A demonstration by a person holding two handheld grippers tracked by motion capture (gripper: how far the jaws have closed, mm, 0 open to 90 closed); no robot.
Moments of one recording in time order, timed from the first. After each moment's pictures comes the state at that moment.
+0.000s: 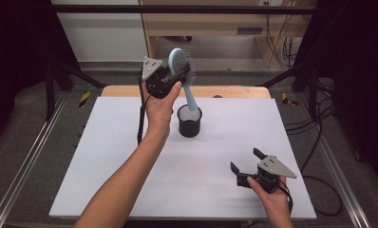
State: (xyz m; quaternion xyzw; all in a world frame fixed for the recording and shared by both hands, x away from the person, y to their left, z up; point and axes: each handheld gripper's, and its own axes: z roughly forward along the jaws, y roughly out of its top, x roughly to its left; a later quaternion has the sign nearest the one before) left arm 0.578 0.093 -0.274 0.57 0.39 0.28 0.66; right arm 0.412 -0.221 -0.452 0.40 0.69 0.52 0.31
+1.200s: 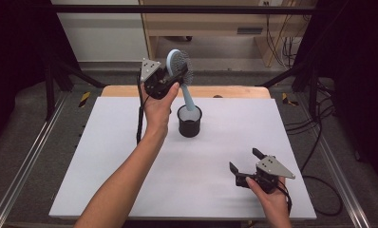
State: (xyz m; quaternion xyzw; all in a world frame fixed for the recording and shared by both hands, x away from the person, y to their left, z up) left arm 0.585 0.099 -0.286 0.57 0.39 0.29 0.66; right arm 0.412 -0.217 -0.453 0.39 0.69 0.52 0.31
